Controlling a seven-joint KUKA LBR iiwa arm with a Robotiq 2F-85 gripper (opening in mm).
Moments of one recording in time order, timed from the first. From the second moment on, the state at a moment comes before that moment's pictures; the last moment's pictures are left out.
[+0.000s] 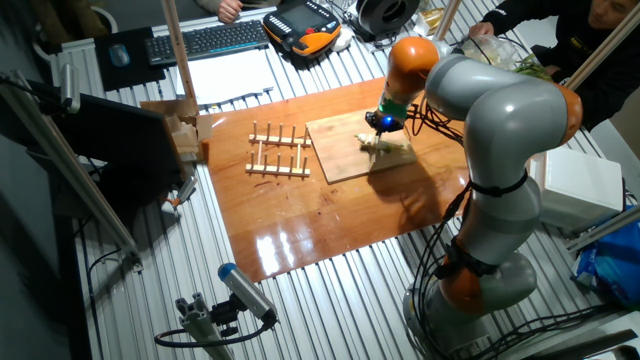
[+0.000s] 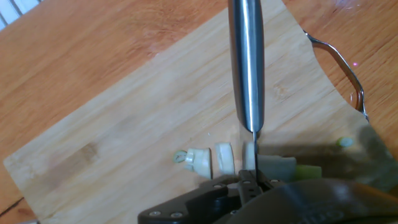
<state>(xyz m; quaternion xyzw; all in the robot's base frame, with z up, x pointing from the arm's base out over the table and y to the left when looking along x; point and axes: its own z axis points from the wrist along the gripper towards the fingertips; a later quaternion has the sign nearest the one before) 0.578 -0.024 0.113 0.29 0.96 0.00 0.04</state>
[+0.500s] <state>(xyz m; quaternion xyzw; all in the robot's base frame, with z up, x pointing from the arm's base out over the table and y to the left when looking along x) 0.580 -0.033 0.127 0.28 0.96 -0.01 0.03</state>
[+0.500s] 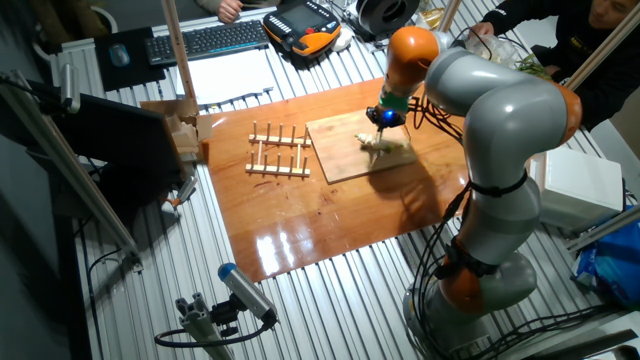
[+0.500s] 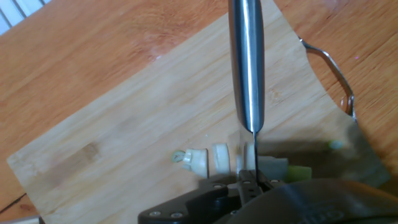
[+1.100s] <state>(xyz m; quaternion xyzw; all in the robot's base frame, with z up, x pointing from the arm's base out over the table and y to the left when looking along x) 0.580 -0.046 0.126 0.26 0.96 -0.01 0.03</state>
